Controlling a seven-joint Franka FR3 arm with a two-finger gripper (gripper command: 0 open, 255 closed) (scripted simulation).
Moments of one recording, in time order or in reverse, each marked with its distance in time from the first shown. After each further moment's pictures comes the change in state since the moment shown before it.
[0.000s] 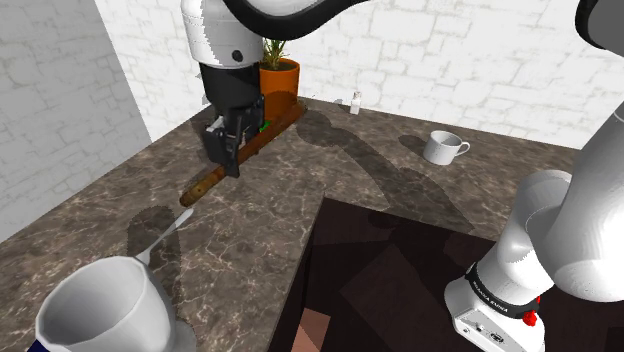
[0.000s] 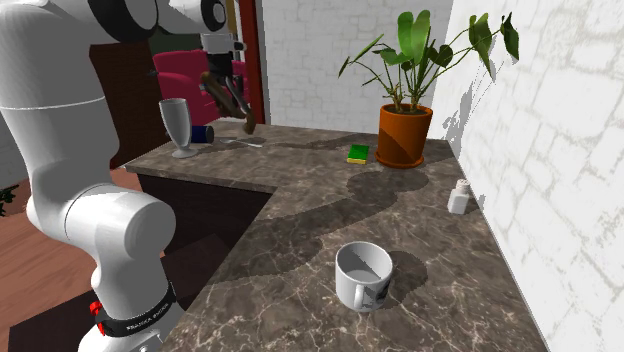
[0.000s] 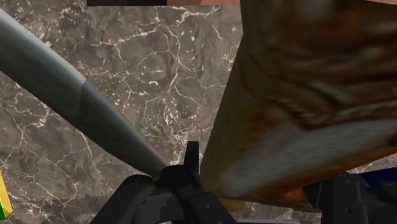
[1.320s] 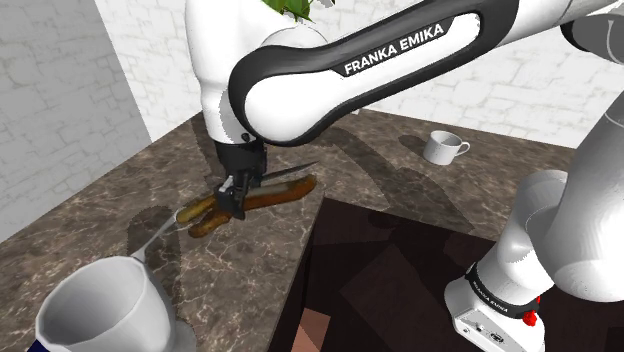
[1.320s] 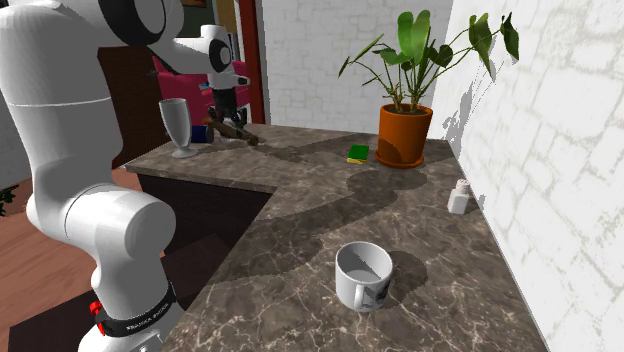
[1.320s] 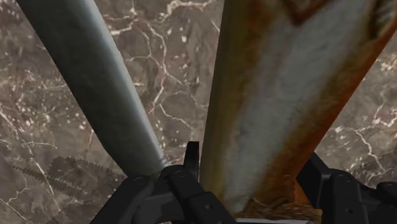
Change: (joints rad) arm 0.002 0.045 0.001 -0.218 -0.014 0.262 0.014
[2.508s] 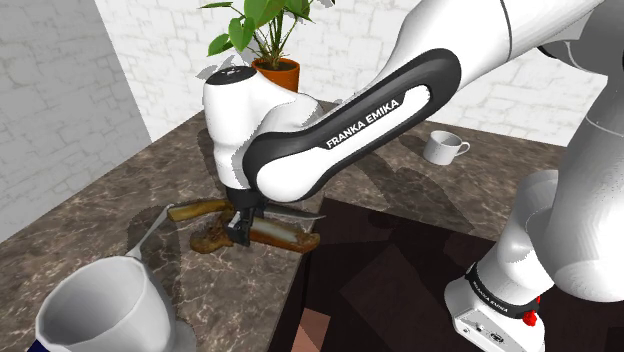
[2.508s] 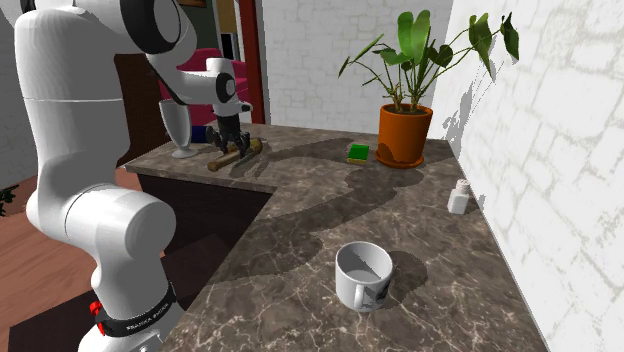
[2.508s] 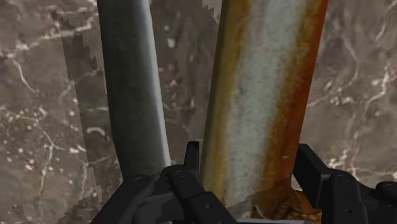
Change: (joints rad) arm 0.004 0.095 -0.005 -0.119 -0.033 0.210 0.023
